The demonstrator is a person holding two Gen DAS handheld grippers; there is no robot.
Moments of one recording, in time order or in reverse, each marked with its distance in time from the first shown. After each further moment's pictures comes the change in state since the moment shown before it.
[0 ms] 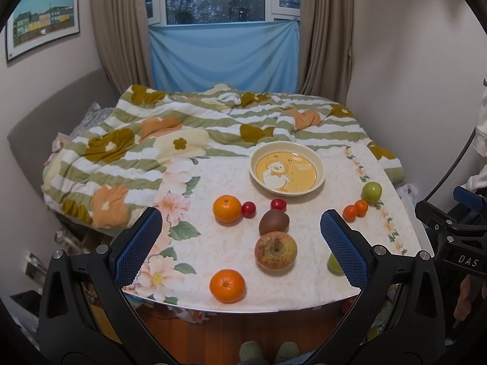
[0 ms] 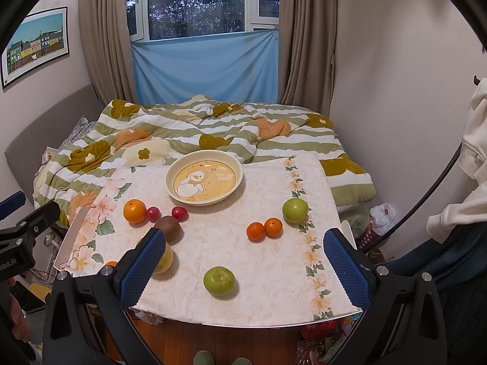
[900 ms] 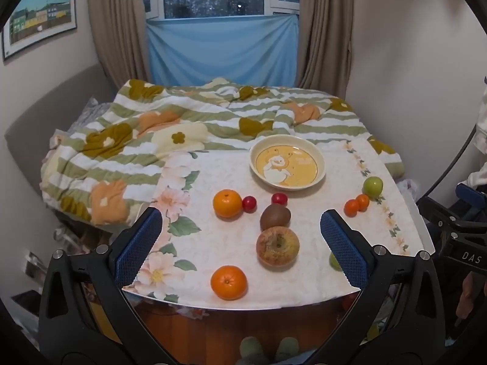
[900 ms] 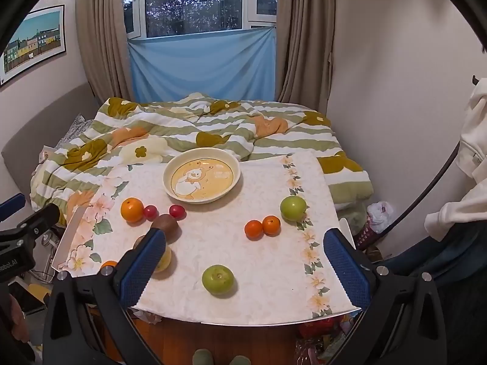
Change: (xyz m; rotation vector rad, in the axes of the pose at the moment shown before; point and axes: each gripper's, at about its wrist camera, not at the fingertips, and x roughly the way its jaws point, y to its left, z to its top) left arm 0.003 0.009 -0.007 -0.014 0.016 -0.008; right arm 0.001 0.002 -0.002 0.001 -0.008 0.005
